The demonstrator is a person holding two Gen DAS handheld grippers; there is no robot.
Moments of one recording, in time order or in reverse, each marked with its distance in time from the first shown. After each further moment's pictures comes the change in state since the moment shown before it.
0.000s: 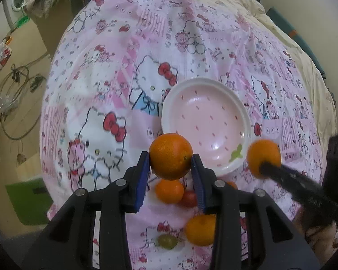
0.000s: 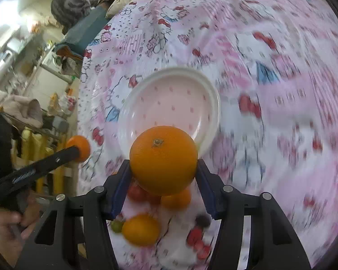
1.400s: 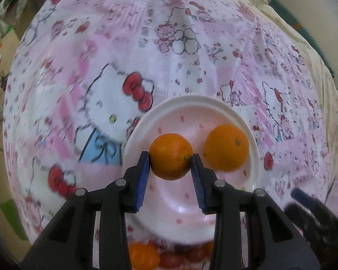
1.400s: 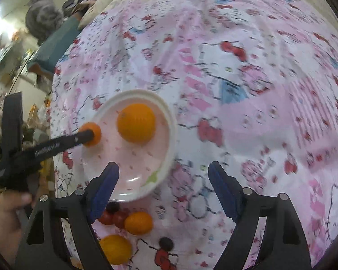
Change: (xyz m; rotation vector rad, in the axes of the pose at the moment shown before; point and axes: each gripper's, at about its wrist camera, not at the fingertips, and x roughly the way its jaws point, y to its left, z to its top) left arm 0.099 -0.041 0.066 0.034 0.041 -0.002; right arm -0.007 -0.048 0.016 0.094 -0.044 -0.125
